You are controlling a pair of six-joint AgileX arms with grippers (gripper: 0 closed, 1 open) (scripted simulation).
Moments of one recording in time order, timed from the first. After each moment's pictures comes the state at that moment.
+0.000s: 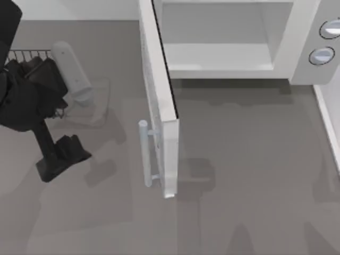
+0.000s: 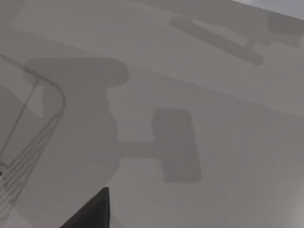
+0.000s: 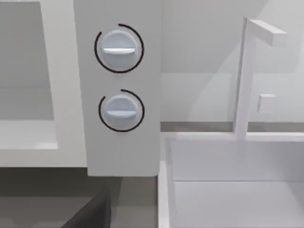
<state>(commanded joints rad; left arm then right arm) -0.30 1.31 1.09 -0.92 0.29 0.78 0.00 0.00 0.00 0.00 0.00 0.00</state>
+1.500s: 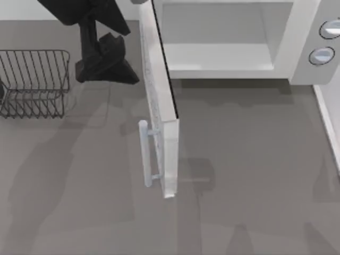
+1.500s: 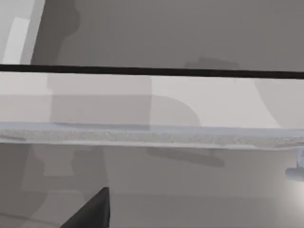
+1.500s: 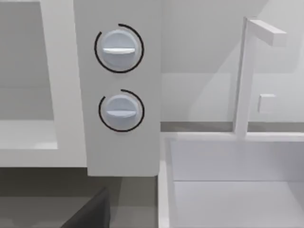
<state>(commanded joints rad) -0.41 1.81 1.98 -1.43 0.44 0.94 0.00 0.00 0.00 0.00 0.00 0.00</state>
